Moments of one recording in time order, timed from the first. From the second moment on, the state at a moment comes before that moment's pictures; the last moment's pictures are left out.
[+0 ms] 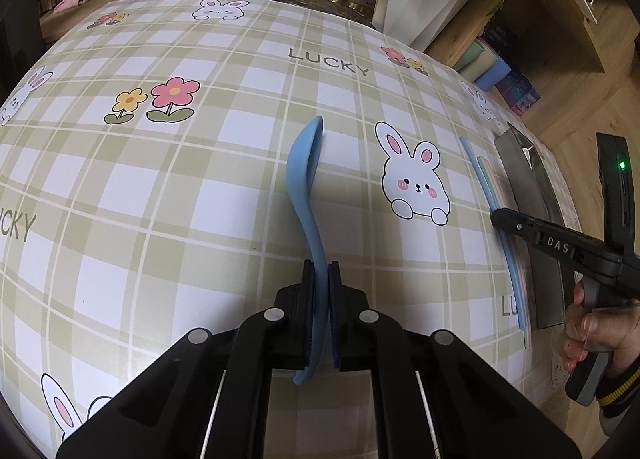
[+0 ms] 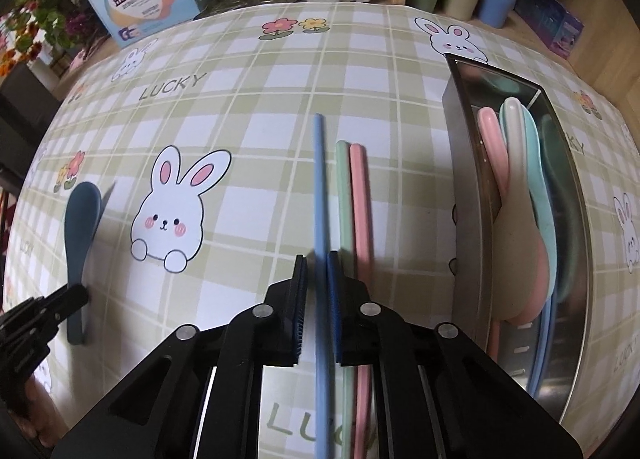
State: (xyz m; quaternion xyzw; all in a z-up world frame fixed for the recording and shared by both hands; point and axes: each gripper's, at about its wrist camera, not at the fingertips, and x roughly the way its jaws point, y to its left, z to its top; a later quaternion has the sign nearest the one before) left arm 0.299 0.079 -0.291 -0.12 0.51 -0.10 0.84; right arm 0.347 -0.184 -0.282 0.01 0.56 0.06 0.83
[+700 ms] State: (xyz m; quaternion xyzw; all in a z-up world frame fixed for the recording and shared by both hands) left arm 0.300 0.088 -0.294 -0.16 0.51 -0.12 0.83; right arm 0.317 -0.180 -0.283 -0.01 0.54 0.08 0.84
